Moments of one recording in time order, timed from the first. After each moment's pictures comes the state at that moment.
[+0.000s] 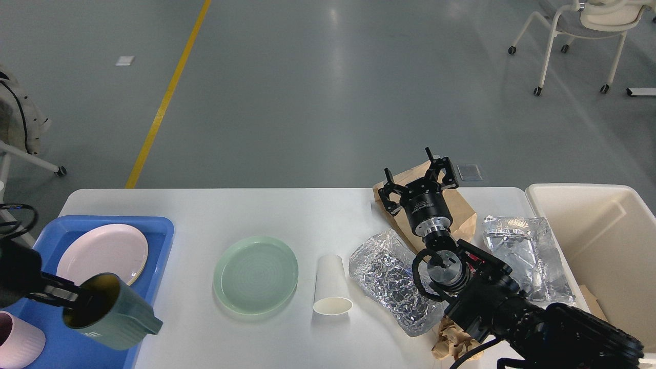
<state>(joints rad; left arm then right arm) -1.94 0.23 2.19 -1.69 0.33 0.21 -0.96 0.72 0.14 0.61 0.30 0.25 0.45 0.52</state>
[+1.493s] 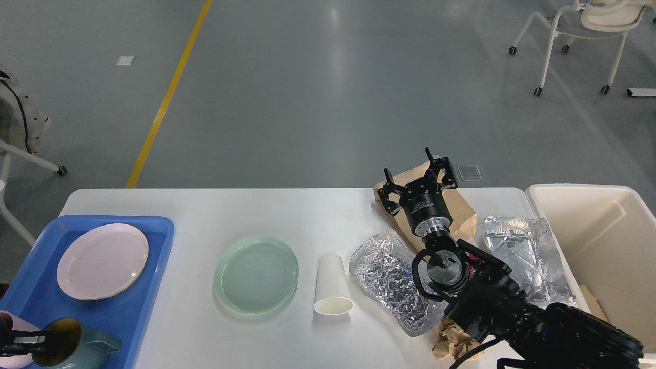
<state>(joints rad) -1.26 0.80 1.43 -1.07 0.52 -0.03 -0.57 0.72 0.14 0.61 0.30 0.25 0.45 0.52</state>
